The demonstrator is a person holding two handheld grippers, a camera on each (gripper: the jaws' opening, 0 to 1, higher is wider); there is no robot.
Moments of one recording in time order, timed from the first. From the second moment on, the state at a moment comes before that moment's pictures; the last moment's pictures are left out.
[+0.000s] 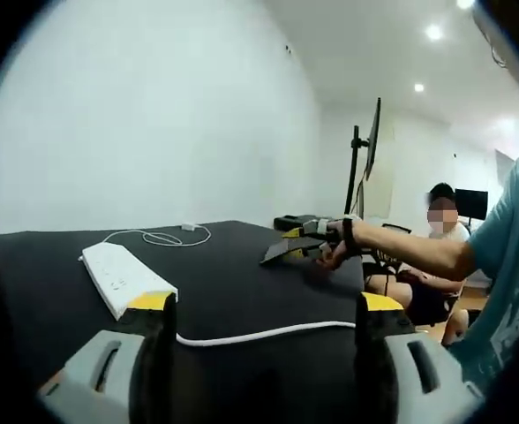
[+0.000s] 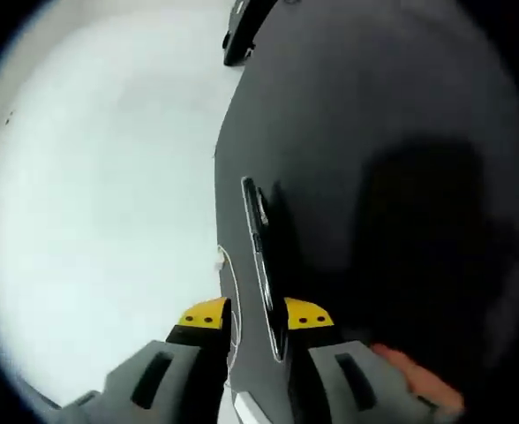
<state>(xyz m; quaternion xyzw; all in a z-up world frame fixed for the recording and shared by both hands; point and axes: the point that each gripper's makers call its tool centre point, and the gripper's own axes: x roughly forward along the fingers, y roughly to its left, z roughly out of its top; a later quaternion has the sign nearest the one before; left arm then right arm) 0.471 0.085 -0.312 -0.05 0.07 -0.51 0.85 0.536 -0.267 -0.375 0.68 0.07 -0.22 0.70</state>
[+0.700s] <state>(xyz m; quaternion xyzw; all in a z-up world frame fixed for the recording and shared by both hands) 0.486 0.091 -0.319 -0.05 0.08 -0.50 0.86 0.623 -0.227 -0.288 0.43 0.10 0.06 0.89</state>
